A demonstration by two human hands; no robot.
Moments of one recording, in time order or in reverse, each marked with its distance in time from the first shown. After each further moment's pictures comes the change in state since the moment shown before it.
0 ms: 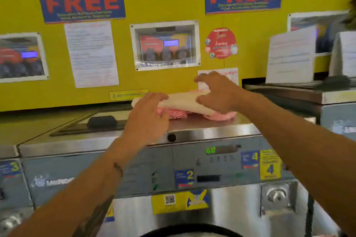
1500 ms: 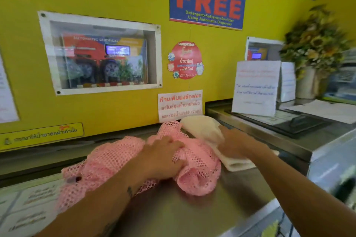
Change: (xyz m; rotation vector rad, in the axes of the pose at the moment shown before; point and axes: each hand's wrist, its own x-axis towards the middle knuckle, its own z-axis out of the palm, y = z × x) left_hand 0.168 -0.030 0.158 0.028 -0.904 0.215; right_hand 0.078 0.168 0.010 -0.290 -0.272 0.798
